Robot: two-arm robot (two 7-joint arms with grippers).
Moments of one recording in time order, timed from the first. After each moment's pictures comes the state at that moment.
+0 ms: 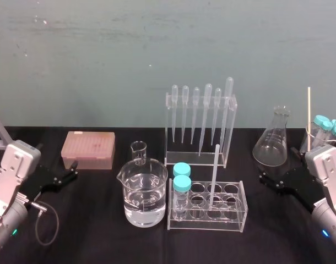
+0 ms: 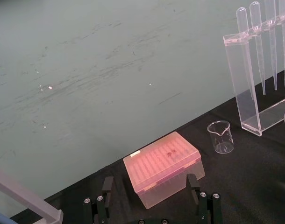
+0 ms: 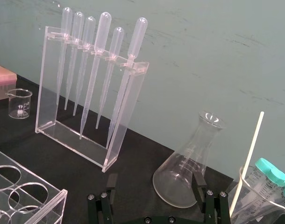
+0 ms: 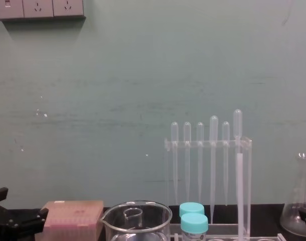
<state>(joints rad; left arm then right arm) -0.20 0.60 0.45 -1.41 -0.25 -0.12 0.03 0.20 0.60 -0.45 -1.41 0.25 -0.12 -0.03</state>
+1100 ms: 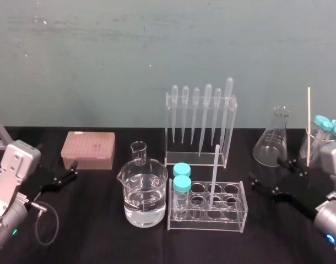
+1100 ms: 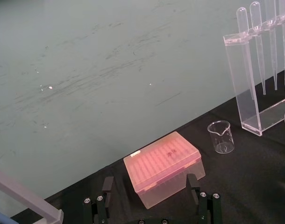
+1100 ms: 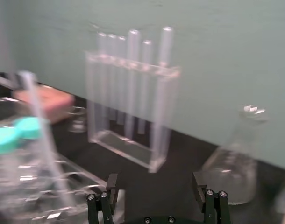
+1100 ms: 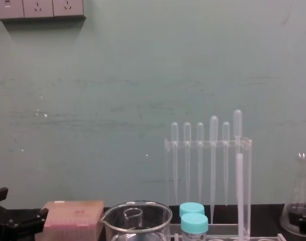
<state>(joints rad) -0.20 0.60 0.45 -1.41 -0.25 -0.12 0.03 0.15 0.63 -0.38 -1.49 0.47 -0.06 0.20</state>
